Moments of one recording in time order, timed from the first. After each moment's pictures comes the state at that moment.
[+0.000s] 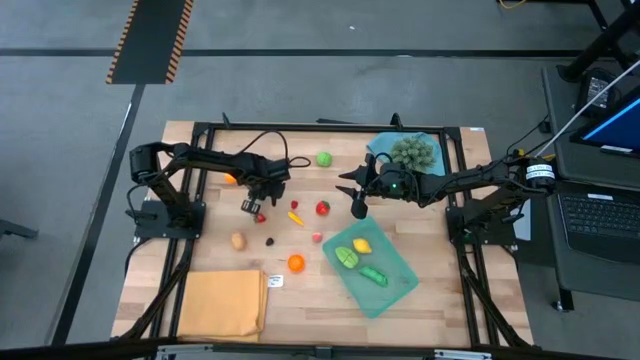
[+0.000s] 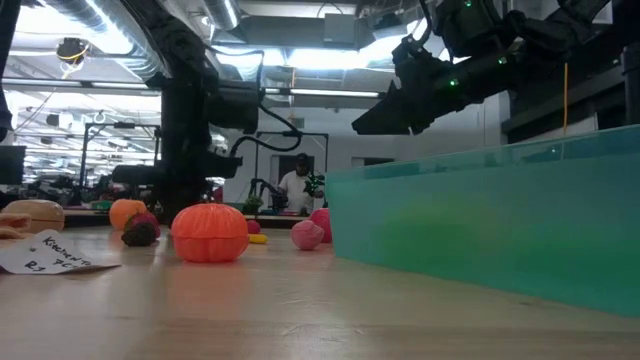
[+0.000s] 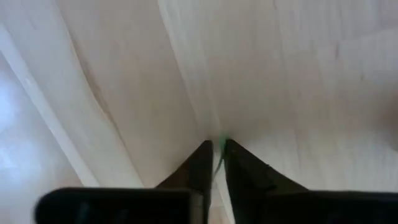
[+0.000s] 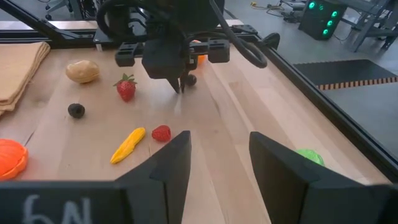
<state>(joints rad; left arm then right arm) 0.36 1.65 0.84 -0.68 -0.18 0.63 -0.14 1.46 0.62 0.53 0.13 -0.04</state>
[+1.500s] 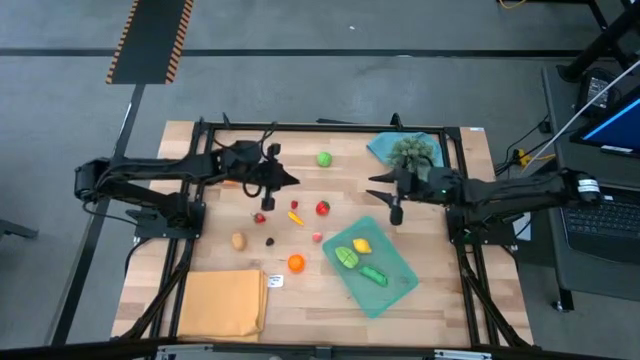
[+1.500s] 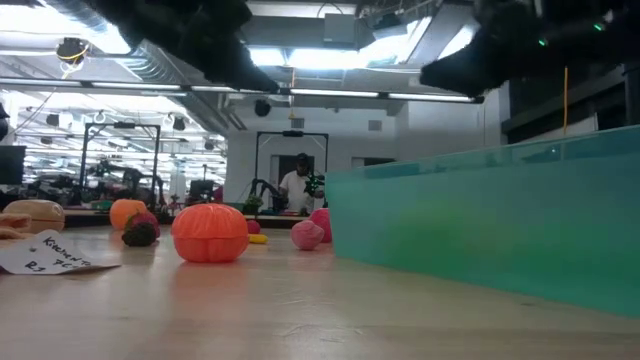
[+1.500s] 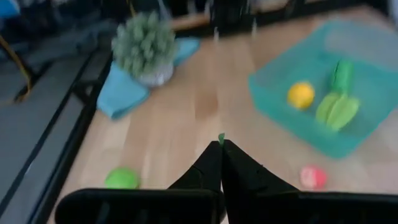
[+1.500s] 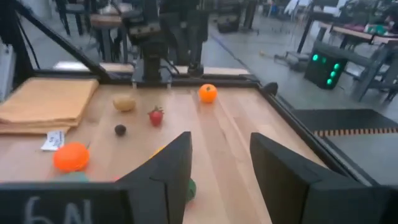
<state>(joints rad) 0.27 1.14 0.71 0.02 0.17 0.29 -0.06 0.91 0.37 0.41 0.13 -0.09</state>
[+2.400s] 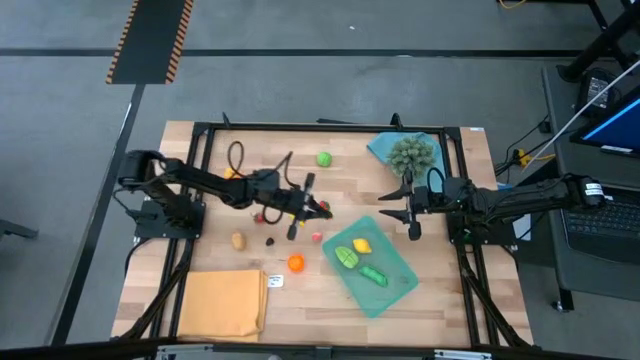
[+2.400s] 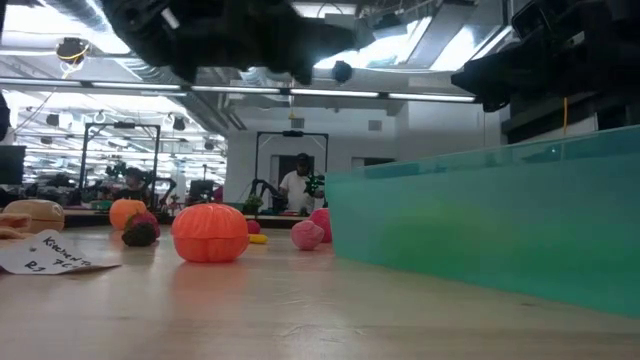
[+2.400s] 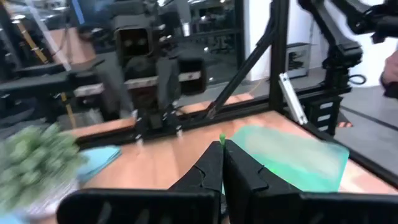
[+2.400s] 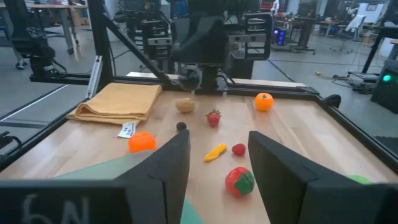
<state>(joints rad) 0.05 1.58 0.74 0.79 0.30 0.14 -0.03 0.75 0.17 0.54 -0.08 -0.06</state>
